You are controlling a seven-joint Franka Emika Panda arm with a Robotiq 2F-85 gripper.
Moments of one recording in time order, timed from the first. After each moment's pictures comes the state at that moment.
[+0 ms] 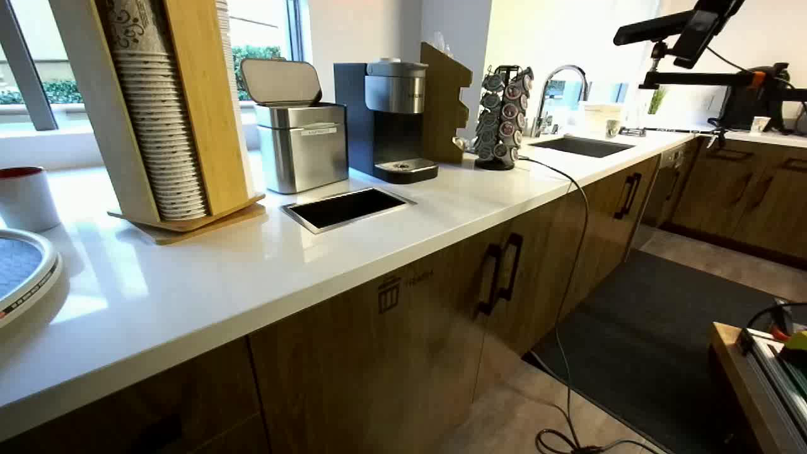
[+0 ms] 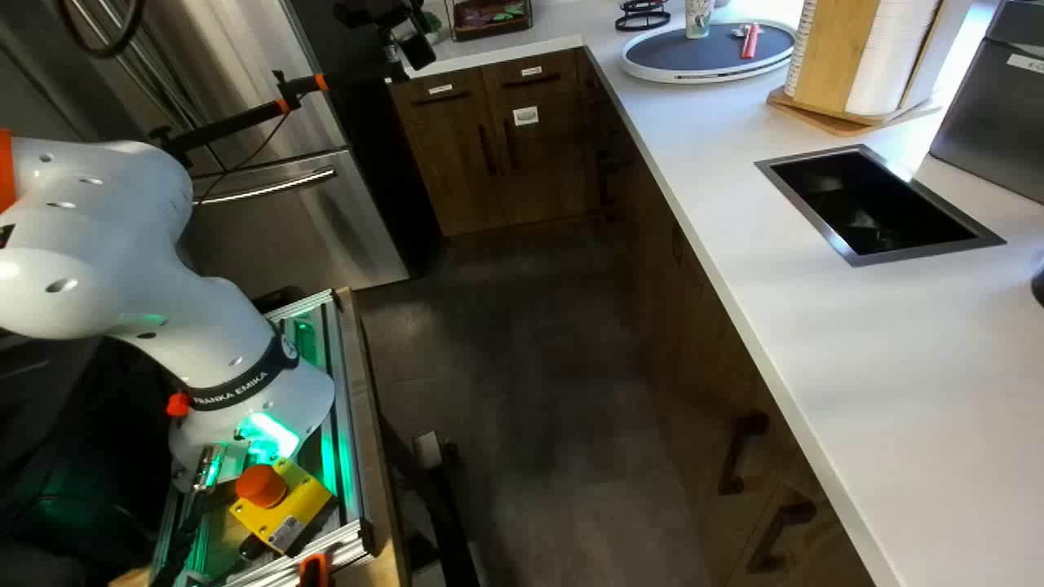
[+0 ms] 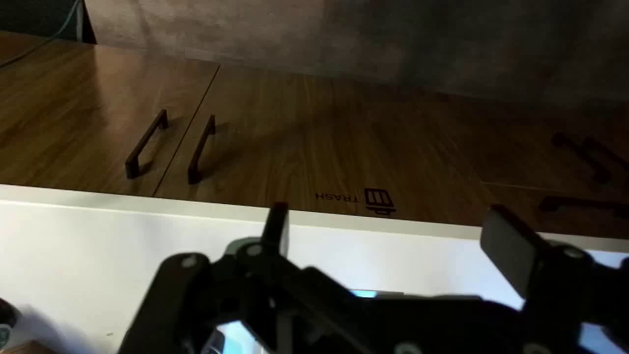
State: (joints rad) arm -0.10 -0.92 -0.05 -2.54 -0.03 1.91 0.08
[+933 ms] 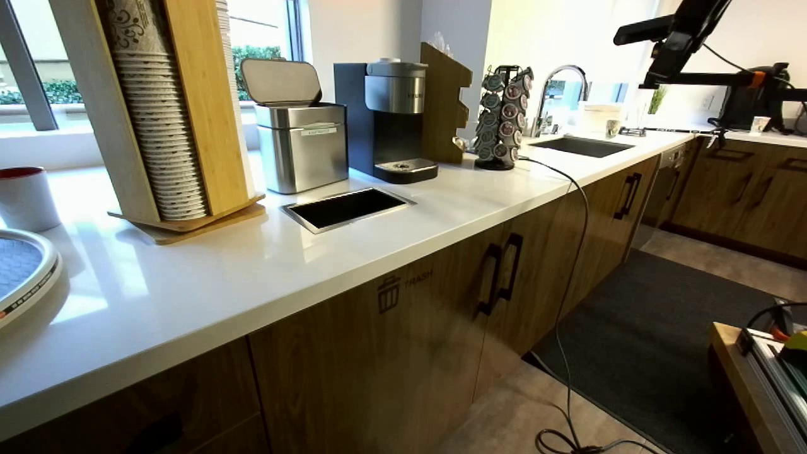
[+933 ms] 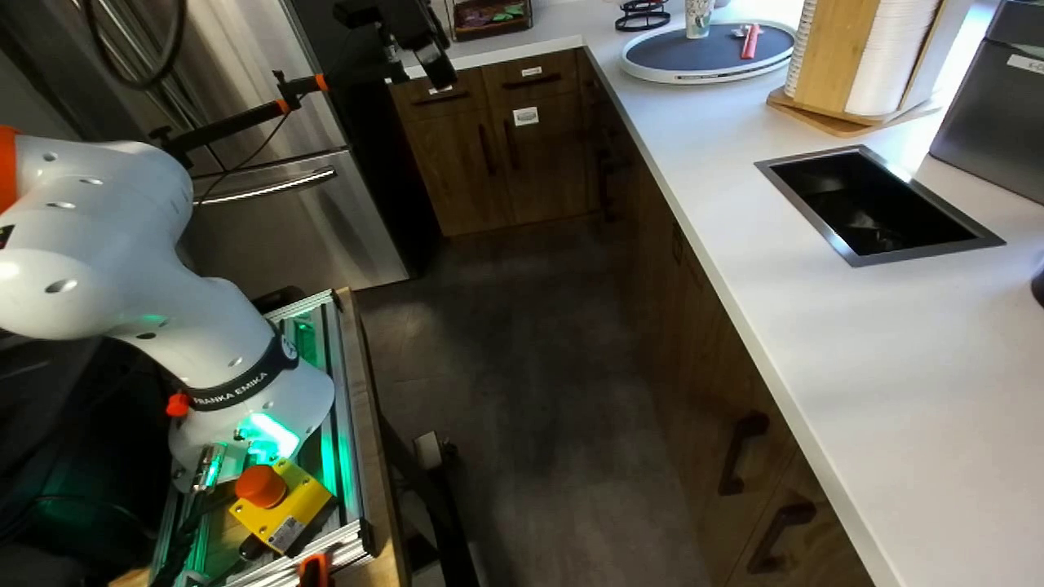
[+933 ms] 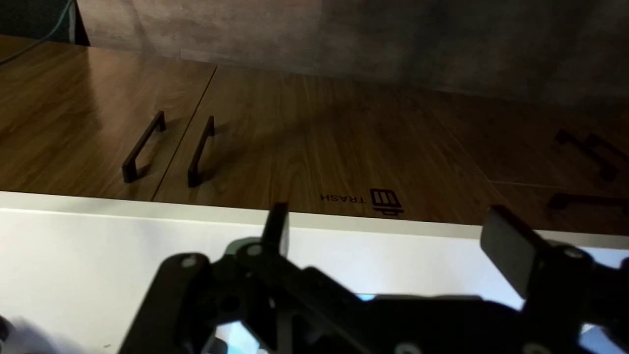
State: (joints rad) arm -0.10 -0.87 -0.09 -2.56 -0.03 1.97 0.05
